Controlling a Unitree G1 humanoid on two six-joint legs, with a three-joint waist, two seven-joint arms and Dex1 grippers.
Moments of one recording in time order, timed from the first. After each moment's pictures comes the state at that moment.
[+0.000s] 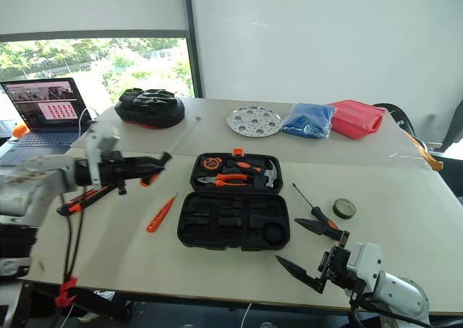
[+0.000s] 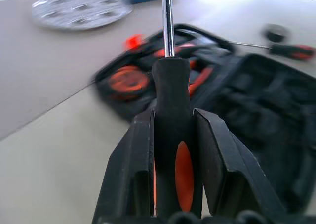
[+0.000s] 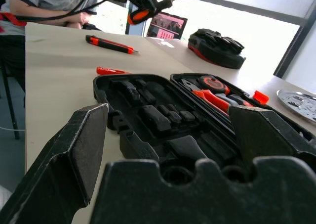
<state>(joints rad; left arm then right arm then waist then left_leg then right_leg) -0.75 0.81 -0.15 0.15 -0.40 0.46 -1.22 0.24 -0.55 -0.18 -0.29 0.51 -0.31 1.02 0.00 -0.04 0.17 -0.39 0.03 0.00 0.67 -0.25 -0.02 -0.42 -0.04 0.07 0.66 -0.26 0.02</state>
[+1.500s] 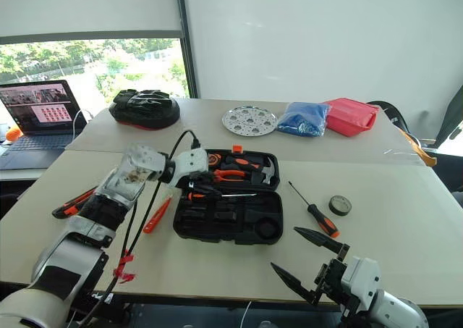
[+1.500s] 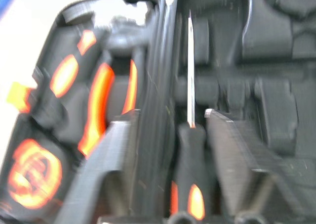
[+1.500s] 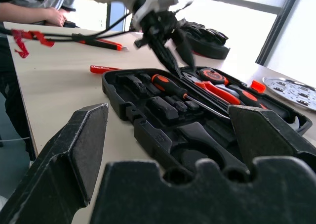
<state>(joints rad) -0.94 0.49 -0.32 0.58 0.08 0.10 -1.21 0.36 -0.50 -0.15 -0.41 0.45 -0.30 0.91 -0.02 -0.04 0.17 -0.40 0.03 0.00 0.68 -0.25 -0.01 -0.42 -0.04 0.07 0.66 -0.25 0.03</state>
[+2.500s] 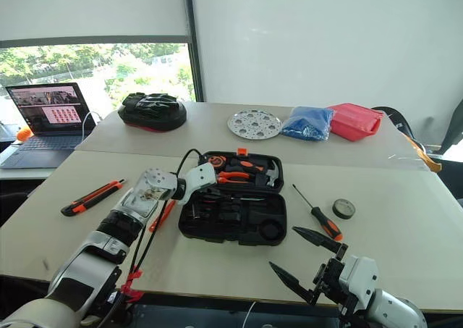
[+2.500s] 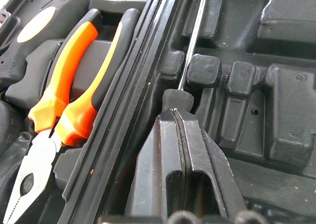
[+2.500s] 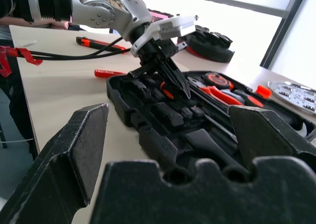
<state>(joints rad) -0.88 0.39 -0.31 0.60 0.10 0.13 -1.07 0.38 -0.52 -0.14 -0.43 0.46 -0.26 0.87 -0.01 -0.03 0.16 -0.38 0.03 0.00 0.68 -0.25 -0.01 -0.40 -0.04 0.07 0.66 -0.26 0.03</state>
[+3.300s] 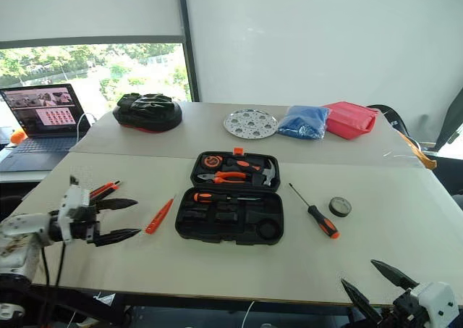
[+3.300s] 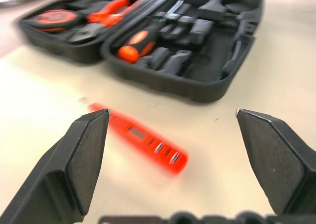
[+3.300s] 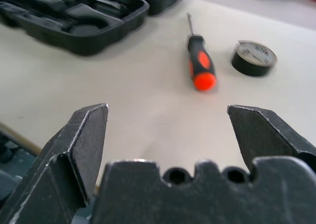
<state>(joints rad) -0.27 0.80 0.24 0.35 -0.44 -0.01 -1.47 0.52 -0.65 -0.49 -0.30 0.54 0.03 0.75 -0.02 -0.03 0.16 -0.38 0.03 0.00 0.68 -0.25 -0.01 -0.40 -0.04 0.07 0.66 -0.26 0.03</state>
